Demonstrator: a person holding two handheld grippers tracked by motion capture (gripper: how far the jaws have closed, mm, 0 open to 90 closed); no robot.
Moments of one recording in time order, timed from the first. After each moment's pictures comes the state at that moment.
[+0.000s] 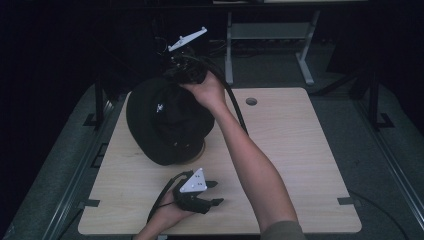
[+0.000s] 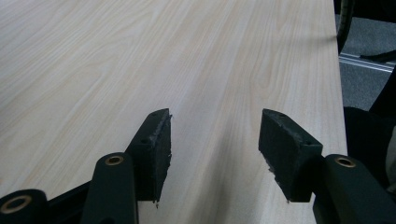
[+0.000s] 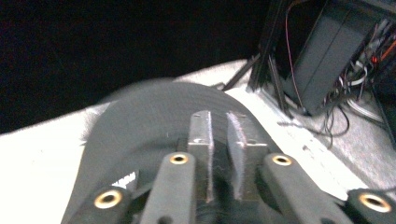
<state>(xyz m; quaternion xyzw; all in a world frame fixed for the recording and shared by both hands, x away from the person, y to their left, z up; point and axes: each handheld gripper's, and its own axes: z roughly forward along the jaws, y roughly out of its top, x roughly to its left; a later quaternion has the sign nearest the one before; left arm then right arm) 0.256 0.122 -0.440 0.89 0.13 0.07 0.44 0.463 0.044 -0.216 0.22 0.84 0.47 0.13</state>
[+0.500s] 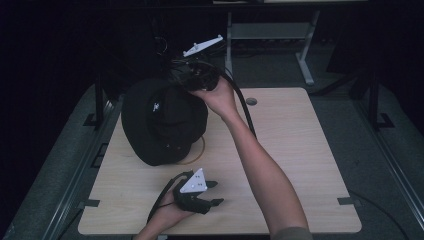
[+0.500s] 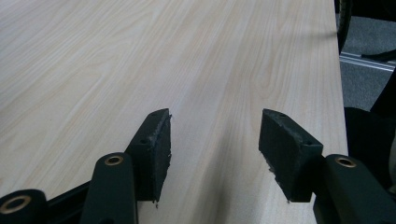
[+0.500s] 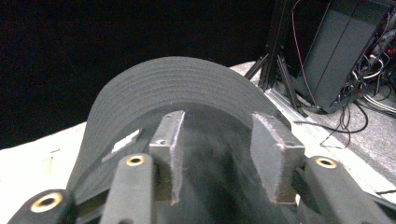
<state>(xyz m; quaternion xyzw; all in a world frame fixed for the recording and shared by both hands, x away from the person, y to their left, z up) 0.256 0.122 -0.440 0.88 0.14 0.08 0.44 0.460 0.011 -0.234 0.24 0.83 0.50 0.10</state>
